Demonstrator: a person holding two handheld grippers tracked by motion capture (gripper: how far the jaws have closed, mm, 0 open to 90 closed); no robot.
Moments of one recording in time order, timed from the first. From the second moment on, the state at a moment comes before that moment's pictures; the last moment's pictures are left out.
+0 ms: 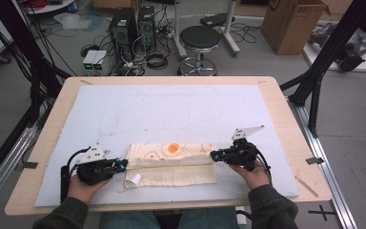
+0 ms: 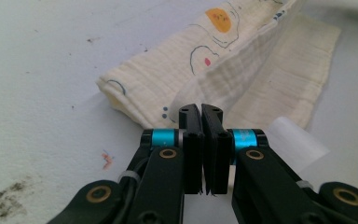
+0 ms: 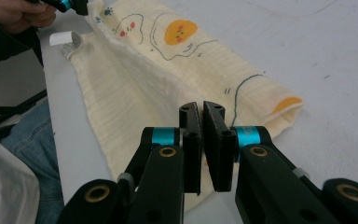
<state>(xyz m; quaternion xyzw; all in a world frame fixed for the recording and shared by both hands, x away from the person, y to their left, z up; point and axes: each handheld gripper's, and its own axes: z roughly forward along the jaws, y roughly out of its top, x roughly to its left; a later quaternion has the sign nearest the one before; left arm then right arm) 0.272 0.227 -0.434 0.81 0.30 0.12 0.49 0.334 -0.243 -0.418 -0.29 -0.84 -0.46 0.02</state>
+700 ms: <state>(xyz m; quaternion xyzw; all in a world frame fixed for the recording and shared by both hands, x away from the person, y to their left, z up) 0.273 0.217 -0.431 0.82 0.29 0.08 0.50 0.321 -0.235 -0.422 -0.26 -0.86 -0.44 0.03</state>
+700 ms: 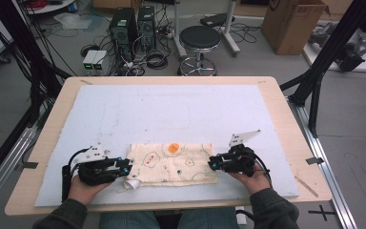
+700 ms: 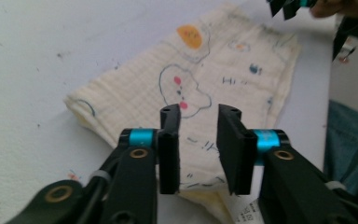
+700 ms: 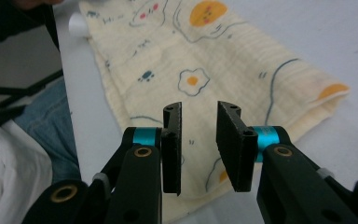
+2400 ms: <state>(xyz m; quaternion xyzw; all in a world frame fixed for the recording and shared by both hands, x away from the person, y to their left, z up) 0.262 0.215 -0.432 0.84 0.25 0.08 0.47 0.293 -0.237 -0.414 -0.20 -0.88 -0.43 0.03</state>
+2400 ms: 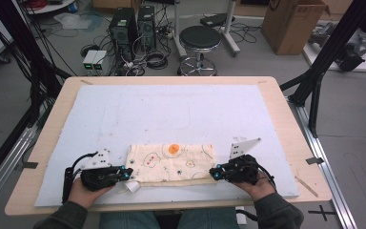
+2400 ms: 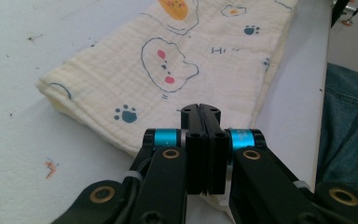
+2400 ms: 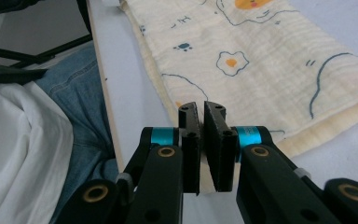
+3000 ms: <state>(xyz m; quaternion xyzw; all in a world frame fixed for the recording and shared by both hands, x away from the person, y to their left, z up) 0.265 0.218 -0.429 0.83 0.26 0.06 0.49 0.297 -0.242 -0.421 -0.21 -0.88 -0.43 0.06</state>
